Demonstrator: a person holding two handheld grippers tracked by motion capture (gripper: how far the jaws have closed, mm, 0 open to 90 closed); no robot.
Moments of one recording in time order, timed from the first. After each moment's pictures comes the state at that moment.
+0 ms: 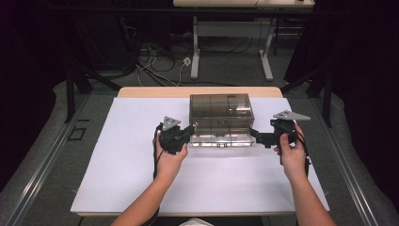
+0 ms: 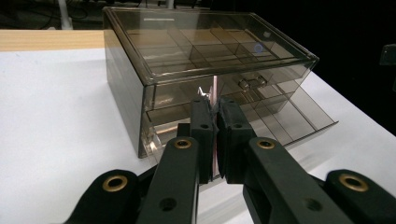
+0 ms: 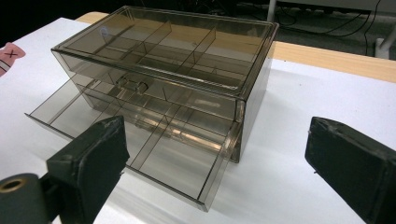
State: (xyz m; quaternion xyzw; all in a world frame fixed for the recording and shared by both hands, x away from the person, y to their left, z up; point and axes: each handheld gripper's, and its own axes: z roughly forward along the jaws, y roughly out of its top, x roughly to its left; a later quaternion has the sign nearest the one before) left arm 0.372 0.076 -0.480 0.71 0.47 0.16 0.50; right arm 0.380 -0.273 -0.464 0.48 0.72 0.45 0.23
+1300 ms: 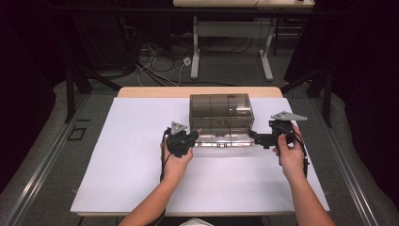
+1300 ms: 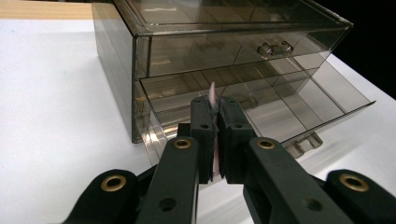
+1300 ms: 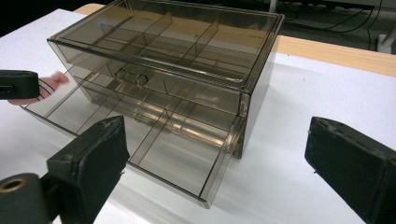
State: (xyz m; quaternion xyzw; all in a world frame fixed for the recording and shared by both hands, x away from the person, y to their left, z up) left arm 0.384 0.063 -0.519 0.71 0.48 0.15 0.49; right arm 0.382 -0.270 -0.469 0.48 0.72 0.44 0.23
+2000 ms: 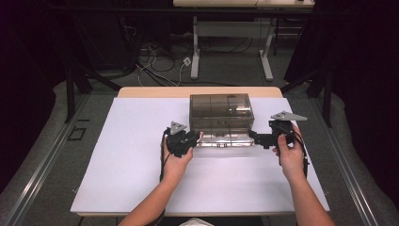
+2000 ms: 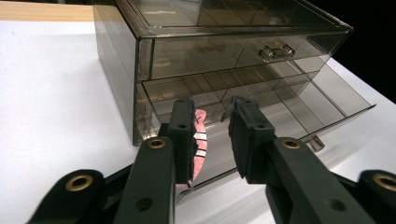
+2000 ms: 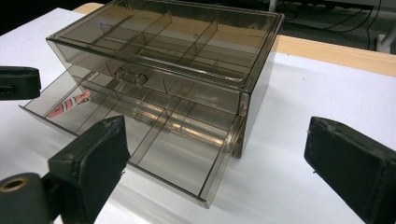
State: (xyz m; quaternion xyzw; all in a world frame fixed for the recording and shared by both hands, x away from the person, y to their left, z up) left arm 0.385 0.064 -0.519 0.71 0.48 0.15 0.49; right arm 0.381 -0.269 -0.469 0.48 0.72 0.44 0.23
